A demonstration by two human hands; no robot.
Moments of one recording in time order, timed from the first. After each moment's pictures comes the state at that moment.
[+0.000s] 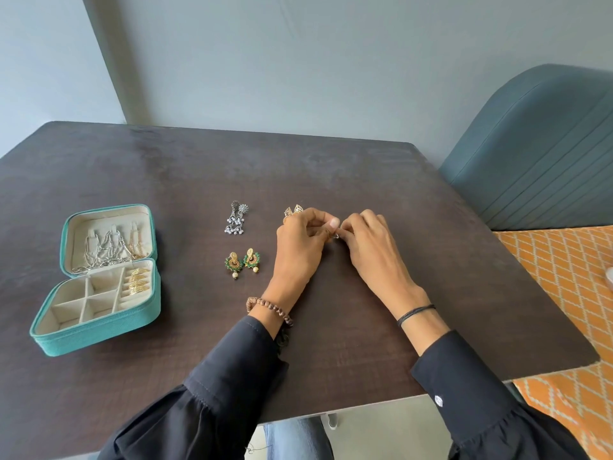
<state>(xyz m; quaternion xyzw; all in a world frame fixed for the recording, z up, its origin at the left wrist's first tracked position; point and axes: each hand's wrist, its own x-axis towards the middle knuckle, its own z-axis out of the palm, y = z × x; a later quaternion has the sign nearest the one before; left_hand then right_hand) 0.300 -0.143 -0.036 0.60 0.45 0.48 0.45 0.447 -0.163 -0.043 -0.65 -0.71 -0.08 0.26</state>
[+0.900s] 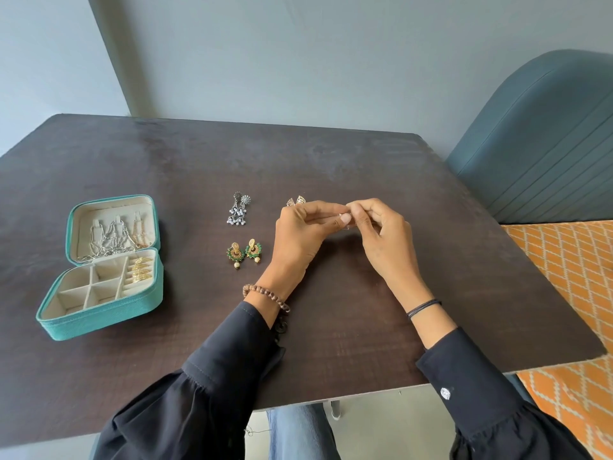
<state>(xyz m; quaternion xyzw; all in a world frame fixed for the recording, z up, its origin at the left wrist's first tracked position) 0.298 -0.144 -0.035 0.54 0.36 0.51 0.57 0.448 -0.179 -0.030 -0.63 -0.61 0.13 0.47</state>
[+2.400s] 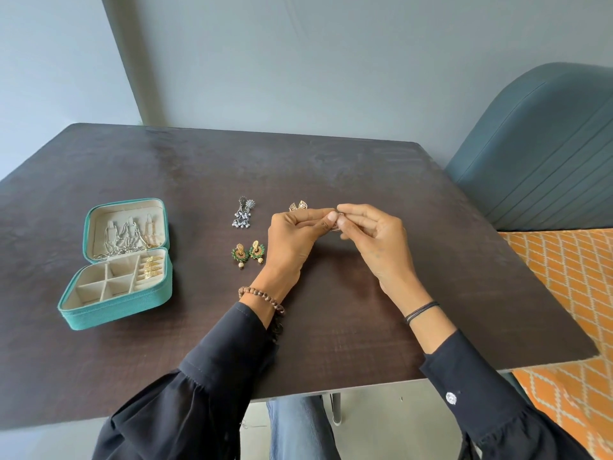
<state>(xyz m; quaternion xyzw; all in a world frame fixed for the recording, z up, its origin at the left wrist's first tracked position) 0.287 -0.154 -0.029 0.48 0.39 0.52 0.58 0.437 -0.188 -0.024 -0.56 -0.56 0.30 0.54</state>
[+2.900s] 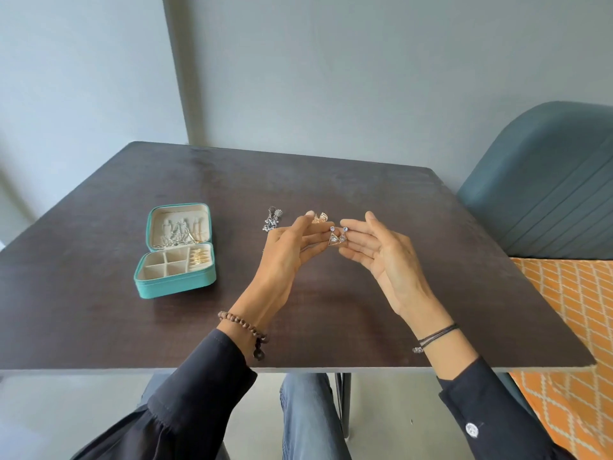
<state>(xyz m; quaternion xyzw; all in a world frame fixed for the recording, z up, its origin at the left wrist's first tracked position) 0.237 -0.220 0.019 0.41 0.37 0.53 0.64 0.401 -0.242 0.025 -0.47 -0.43 0.52 0.57</state>
